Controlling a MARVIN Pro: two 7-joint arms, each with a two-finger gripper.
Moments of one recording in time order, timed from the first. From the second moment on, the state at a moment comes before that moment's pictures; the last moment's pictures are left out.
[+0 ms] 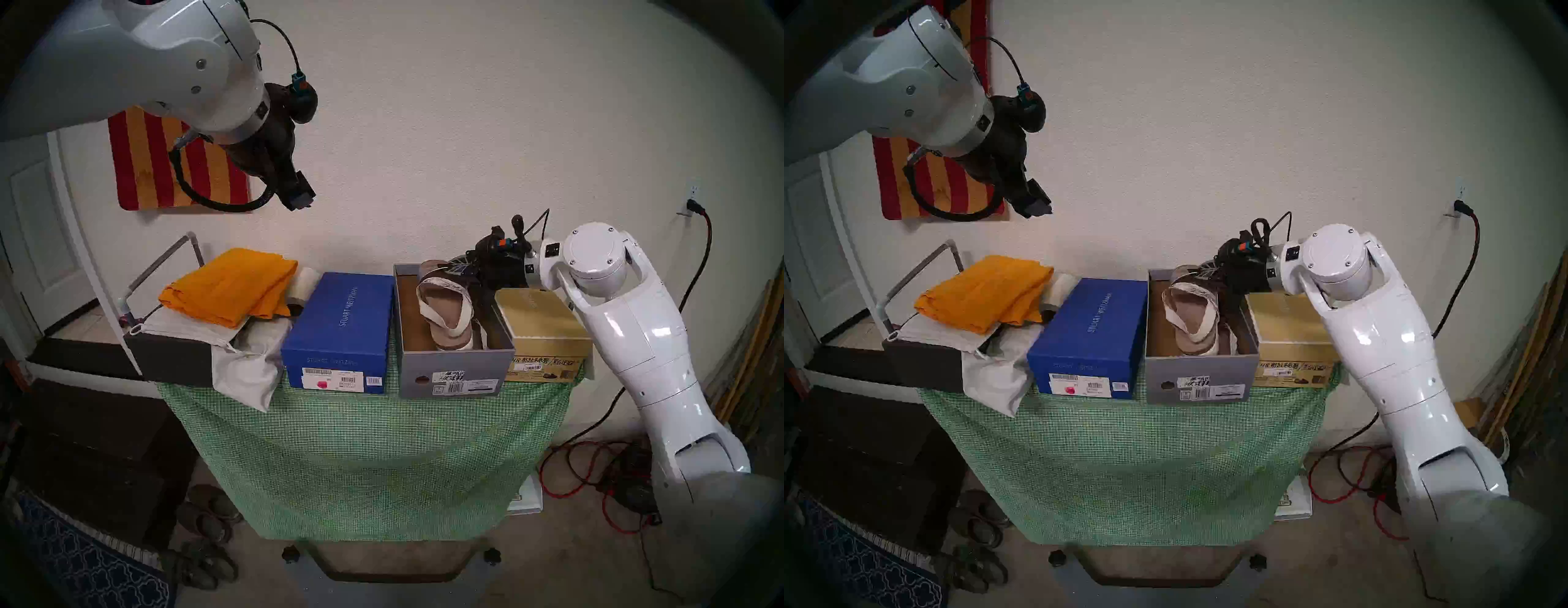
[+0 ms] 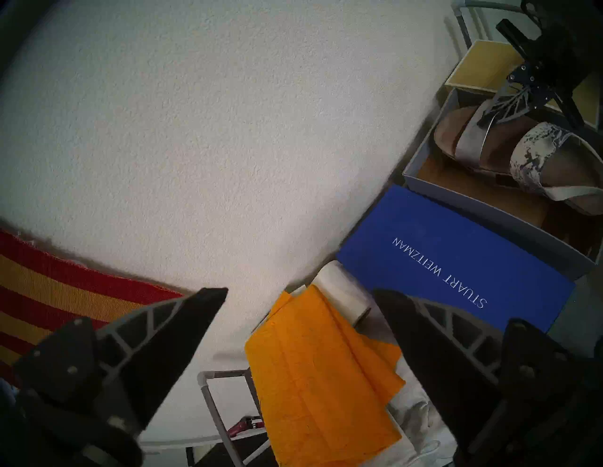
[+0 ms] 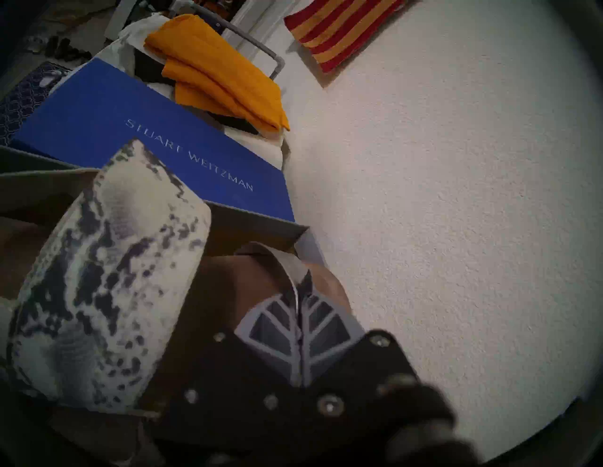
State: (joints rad) left arm -1.22 -0.82 0.91 -1.91 -1.73 0.78 0.12; right arm -0.89 -1.05 1.23 -1.56 -0.17 0.14 1.01
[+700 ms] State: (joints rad) left arm -1.22 -0.82 0.91 -1.91 -1.73 0.78 0.12; right arm -0.86 -1.11 1.14 -1.43 -0.24 0.05 0.98
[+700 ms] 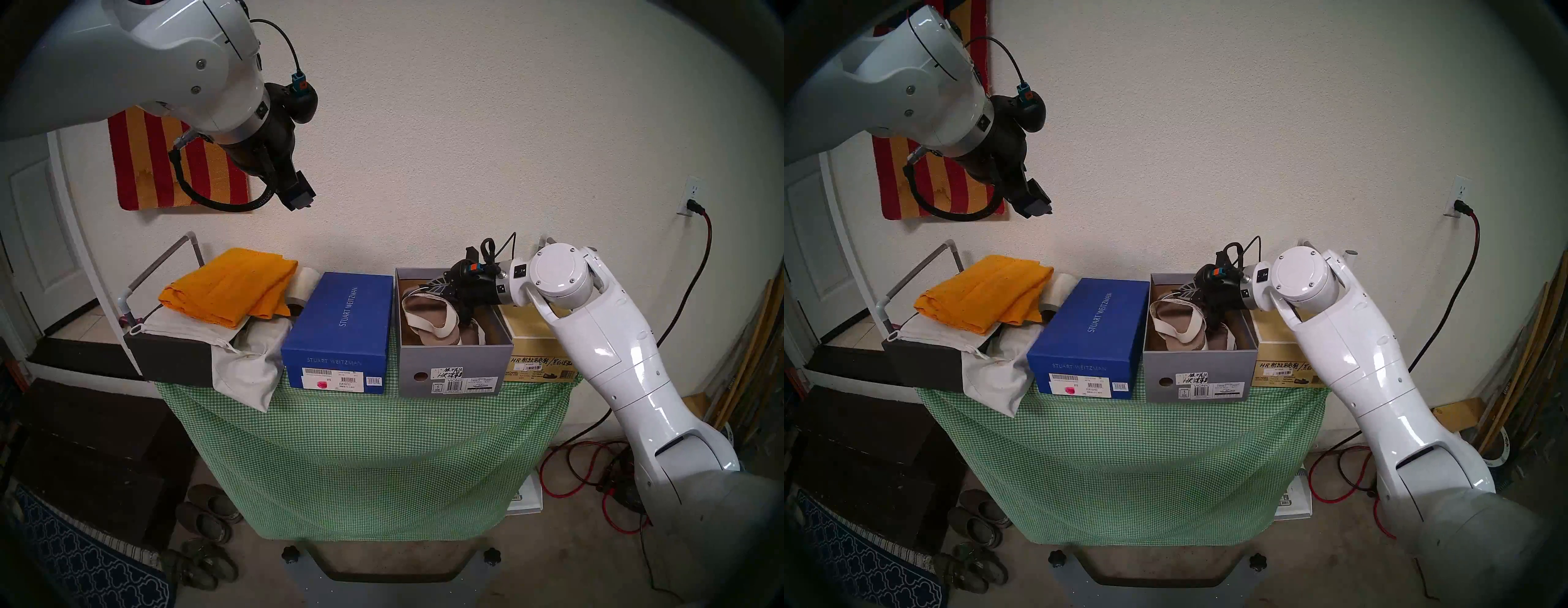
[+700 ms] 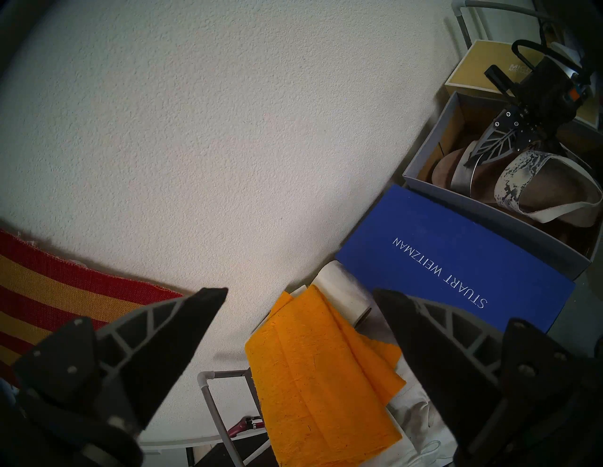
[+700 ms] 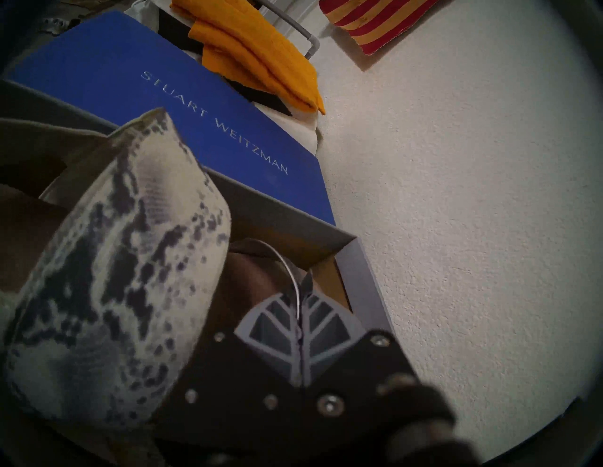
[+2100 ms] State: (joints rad) left arm -1.22 -0.82 0.91 -1.91 -1.72 0.78 0.11; right arm -0.46 -1.23 1.44 -1.29 -0.16 0.21 1.10
